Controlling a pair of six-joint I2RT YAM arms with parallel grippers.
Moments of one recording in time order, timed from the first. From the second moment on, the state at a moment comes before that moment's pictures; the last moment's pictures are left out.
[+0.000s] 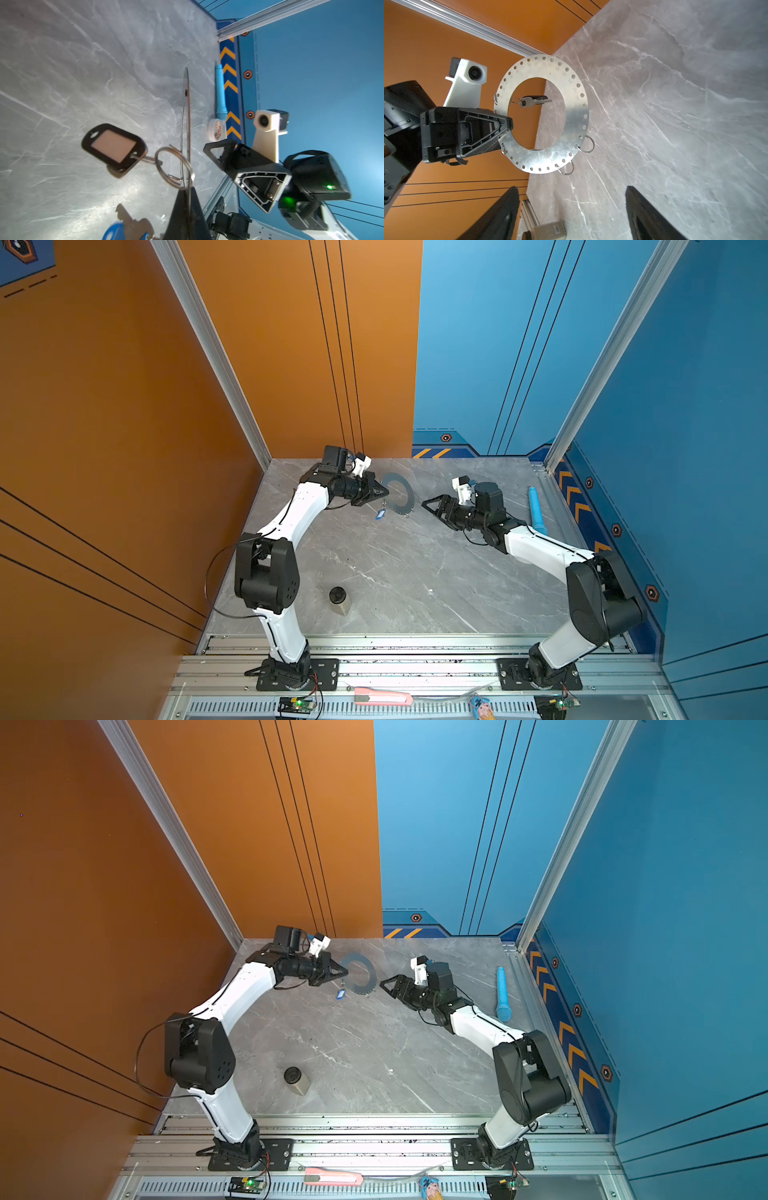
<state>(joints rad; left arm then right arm) -0.21 1.78 1.57 -0.55 0.80 -0.60 0.38 1.59 0.98 0.22 -0.57 0.90</state>
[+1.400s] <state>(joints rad) -0.28 1.56 1.41 0.21 0.71 -1.26 0.58 1.66 1.19 0.79 -0.32 1.42</state>
